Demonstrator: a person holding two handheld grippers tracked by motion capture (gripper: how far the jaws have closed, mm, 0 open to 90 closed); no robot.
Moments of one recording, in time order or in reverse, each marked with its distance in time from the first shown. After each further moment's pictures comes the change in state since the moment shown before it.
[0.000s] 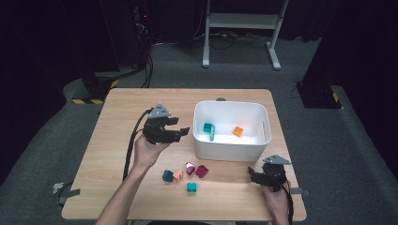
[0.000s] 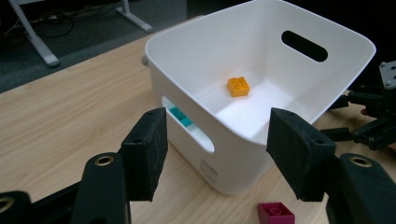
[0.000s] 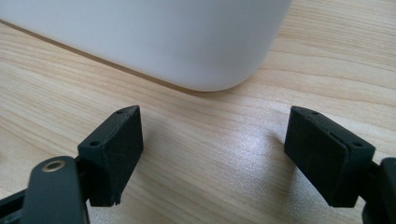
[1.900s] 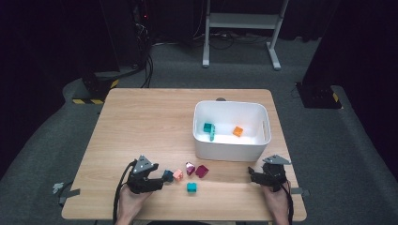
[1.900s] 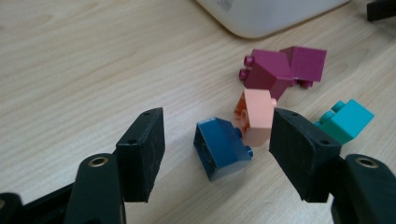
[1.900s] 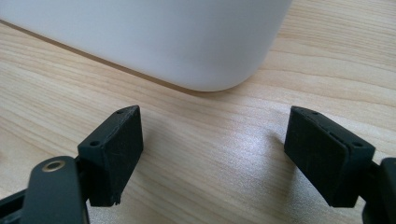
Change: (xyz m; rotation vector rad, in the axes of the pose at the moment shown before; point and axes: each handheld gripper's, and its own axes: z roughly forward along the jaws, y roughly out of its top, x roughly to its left) left arm -0.024 -0.158 -0.016 0.124 0.095 -0.095; right arm 0.000 0.000 0.000 0.000 0.000 0.000
